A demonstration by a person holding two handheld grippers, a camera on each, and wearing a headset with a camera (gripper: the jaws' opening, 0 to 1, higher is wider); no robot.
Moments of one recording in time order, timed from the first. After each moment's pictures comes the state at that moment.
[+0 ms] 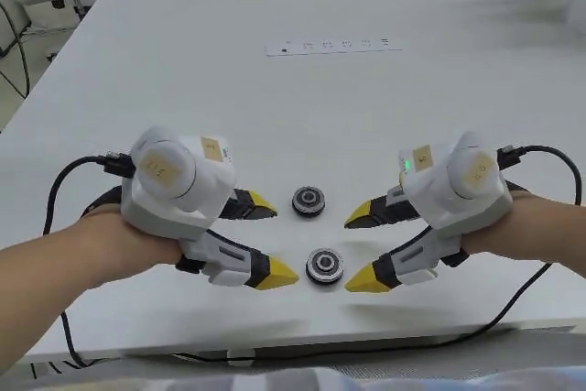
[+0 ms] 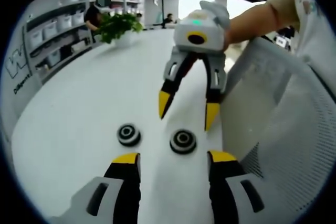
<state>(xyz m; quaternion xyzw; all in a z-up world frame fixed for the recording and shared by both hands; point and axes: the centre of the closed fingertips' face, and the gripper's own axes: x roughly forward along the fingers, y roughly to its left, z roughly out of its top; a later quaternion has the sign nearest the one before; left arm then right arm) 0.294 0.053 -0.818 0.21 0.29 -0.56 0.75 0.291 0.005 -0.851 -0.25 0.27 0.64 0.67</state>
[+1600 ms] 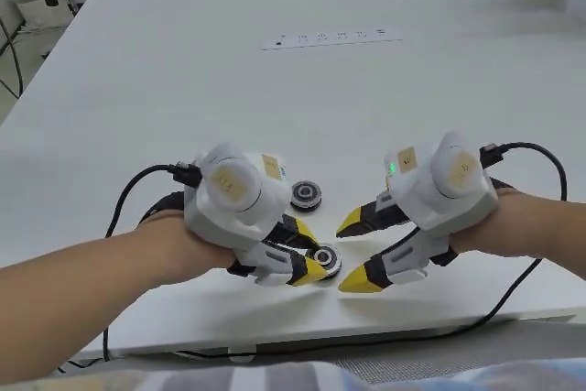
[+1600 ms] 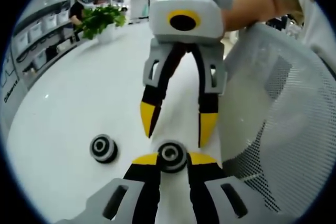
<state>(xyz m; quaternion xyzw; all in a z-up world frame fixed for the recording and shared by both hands) 0.284 0.013 -0.848 0.23 0.31 -0.59 0.71 0.283 0.010 -0.859 -0.25 0.28 0.65 0.66</state>
